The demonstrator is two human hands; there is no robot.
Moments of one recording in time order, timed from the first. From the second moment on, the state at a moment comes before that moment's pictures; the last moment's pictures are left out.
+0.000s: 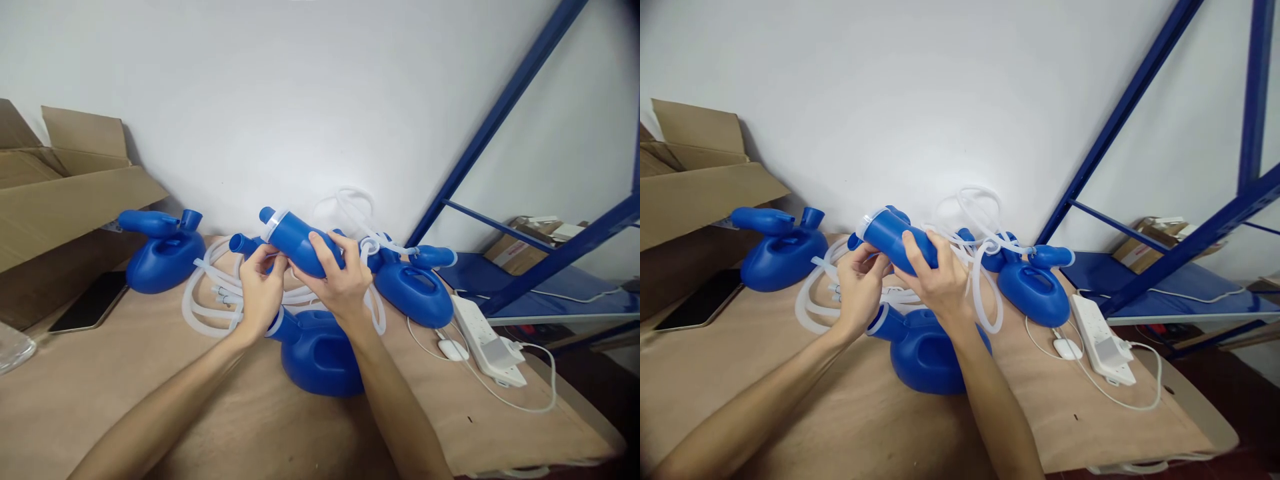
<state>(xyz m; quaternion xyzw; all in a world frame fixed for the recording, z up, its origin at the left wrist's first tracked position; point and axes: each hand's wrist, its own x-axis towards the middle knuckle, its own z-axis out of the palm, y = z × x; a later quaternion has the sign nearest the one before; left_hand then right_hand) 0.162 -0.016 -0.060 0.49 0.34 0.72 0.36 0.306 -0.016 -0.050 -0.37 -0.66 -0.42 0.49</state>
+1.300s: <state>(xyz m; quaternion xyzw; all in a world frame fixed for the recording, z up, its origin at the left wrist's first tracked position) 0.109 -0.025 -0.007 0.73 0.29 0.59 0.19 0.329 -0.023 -0.014 -0.41 -0.73 0.09 0.54</state>
